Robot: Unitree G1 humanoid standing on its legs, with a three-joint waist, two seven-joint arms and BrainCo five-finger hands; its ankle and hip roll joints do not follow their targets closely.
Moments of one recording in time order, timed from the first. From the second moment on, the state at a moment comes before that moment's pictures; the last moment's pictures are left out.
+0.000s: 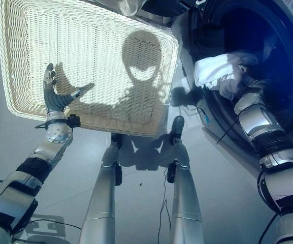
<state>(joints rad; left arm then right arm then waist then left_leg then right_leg) -0.86 0.67 -0.45 0.73 -0.33 -0.43 0.68 -1.07 -0.87 0.45 0.62 0.02 0.31 -0.86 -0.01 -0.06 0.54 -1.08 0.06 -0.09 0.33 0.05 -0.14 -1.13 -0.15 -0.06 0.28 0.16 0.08</state>
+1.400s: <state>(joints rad) -1.01 0.61 -0.50 0.80 -0.33 -0.41 0.68 -1.28 -0.77 0.83 1.05 -0.68 0.38 -0.45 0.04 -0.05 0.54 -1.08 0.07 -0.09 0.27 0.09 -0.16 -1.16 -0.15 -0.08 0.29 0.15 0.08</state>
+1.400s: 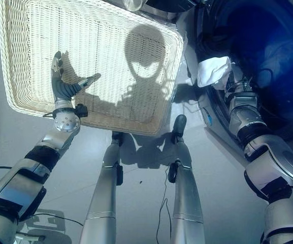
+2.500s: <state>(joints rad) -0.84 0.63 -0.45 0.69 -0.32 -0.46 0.71 -1.23 -0.87 0.23 0.98 0.81 0.10 -0.96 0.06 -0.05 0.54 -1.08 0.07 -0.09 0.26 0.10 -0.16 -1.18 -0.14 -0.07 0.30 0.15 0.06</state>
